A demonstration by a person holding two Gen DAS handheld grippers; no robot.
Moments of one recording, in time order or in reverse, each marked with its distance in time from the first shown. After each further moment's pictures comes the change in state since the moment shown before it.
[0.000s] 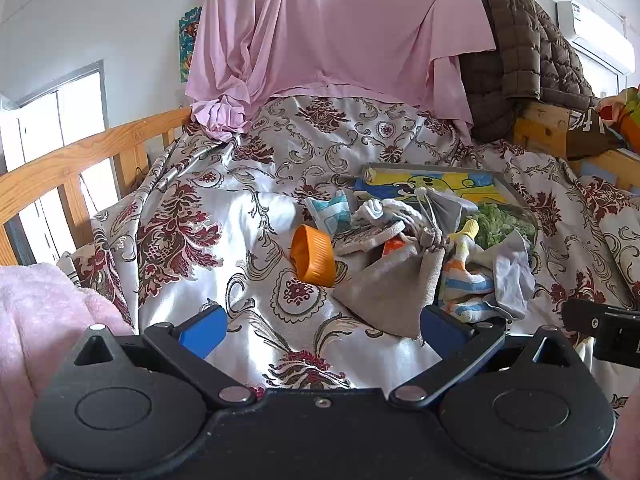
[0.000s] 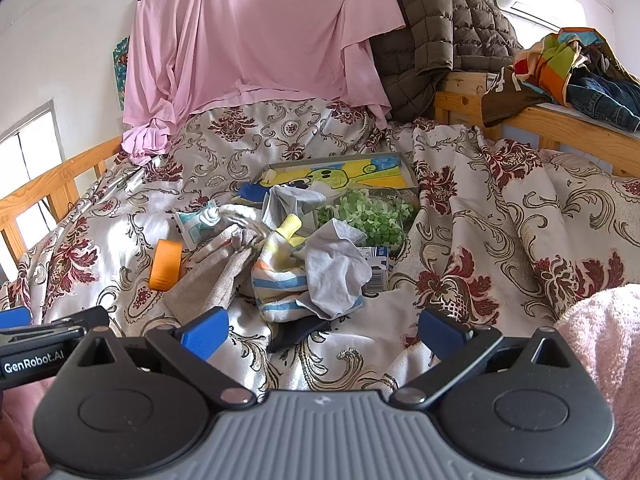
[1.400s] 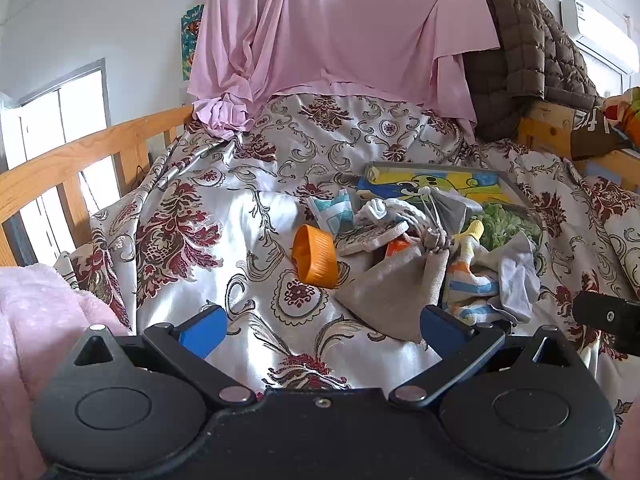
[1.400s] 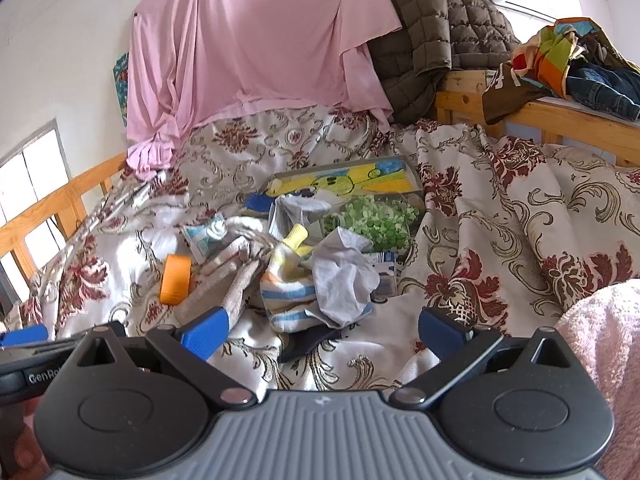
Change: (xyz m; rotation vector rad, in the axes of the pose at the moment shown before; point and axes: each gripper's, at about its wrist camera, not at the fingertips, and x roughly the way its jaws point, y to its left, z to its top) left arm 0.005 0.001 0.003 -0.010 0.002 0.006; right arm -0.002 -0.005 0.004 0.059 -0.033 0.035
